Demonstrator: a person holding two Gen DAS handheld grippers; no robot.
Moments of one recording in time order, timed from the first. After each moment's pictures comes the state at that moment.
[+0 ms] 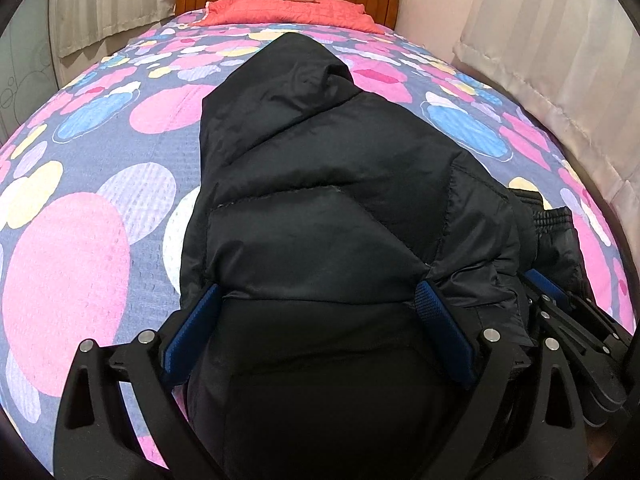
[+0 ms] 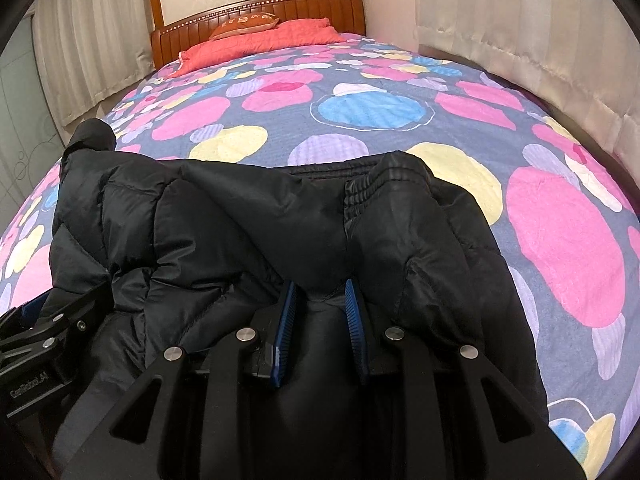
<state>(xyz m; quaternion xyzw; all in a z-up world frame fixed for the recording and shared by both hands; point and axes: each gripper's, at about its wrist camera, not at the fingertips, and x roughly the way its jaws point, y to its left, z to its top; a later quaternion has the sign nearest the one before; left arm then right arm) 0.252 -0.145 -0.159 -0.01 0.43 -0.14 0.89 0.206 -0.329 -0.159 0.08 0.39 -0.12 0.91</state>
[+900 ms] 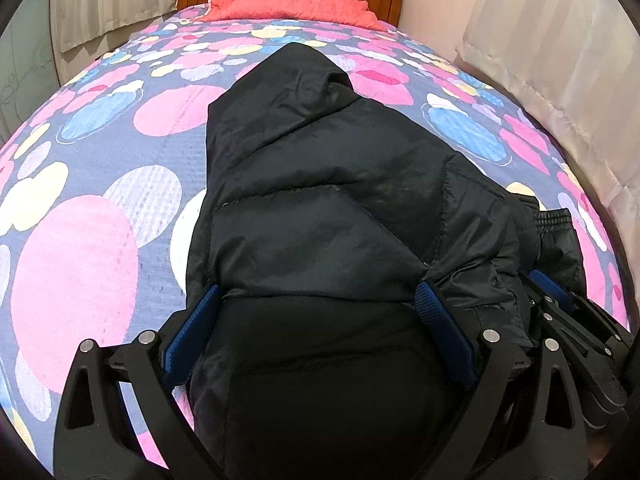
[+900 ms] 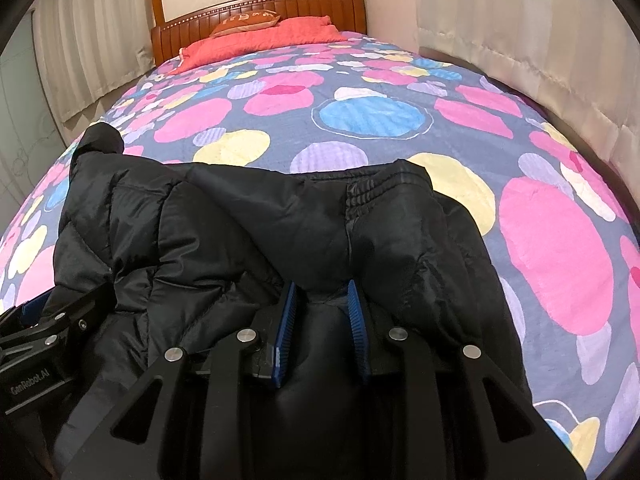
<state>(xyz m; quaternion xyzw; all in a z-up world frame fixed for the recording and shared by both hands) 0.255 -0.143 -0.145 -0.01 0.45 -0.14 0.88 0.208 -0.330 -0.146 0.08 0.40 -0.12 0.90</state>
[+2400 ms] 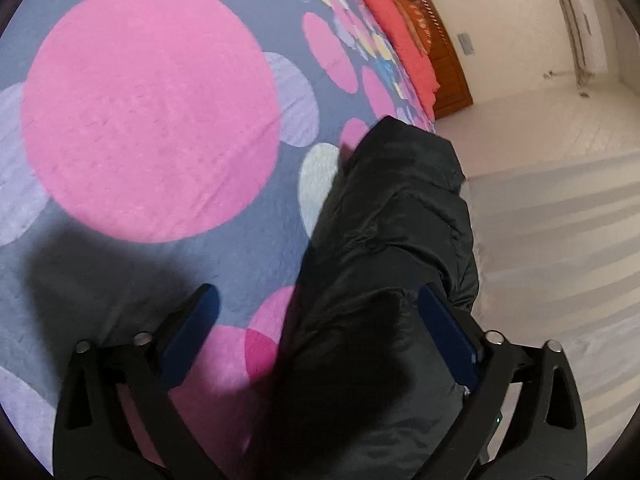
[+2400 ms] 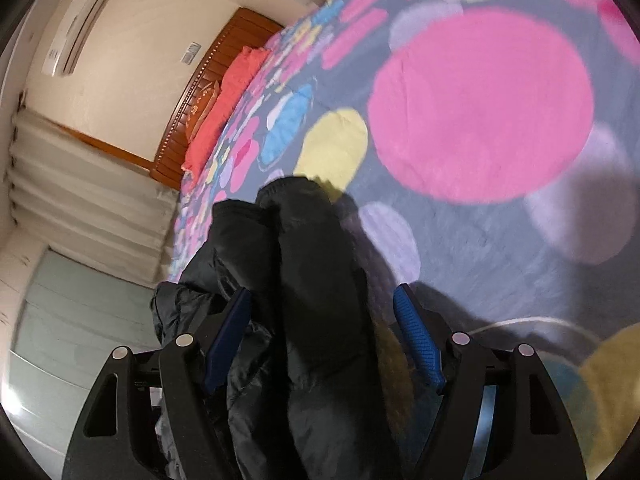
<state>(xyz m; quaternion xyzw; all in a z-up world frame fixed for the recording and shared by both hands) 0.214 0.011 -0.186 -0.43 0.45 -0.15 0.76 0.131 -0.466 -0.182 0.49 0.33 -0.03 0.80</state>
